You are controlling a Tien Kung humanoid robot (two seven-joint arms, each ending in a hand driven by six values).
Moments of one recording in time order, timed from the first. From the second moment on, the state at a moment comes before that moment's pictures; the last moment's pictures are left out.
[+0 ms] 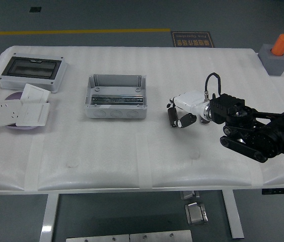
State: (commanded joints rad) left arm 0.01 0.20 -0.16 -0.19 0.48 0.09 0.03; right arm 1.00 -0.36 0.03 0.93 -1.65 -0.06 -0.09
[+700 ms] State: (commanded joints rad) left arm 0.01 0.19 -0.17 -0.19 0.50 0.10 0.02; right arm 1.02 -0.37 0.06 0.98 -1.63 -0.06 -0.09
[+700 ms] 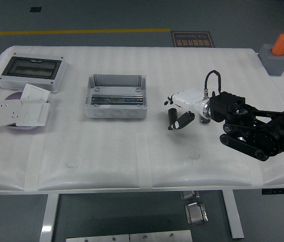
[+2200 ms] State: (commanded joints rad) left arm 0.00 0.20 -0.10 -0.20 0.44 0.11 -0.01; right arm 0.98 -0.35 0.01 0.92 -1.64 -0.17 -0.06
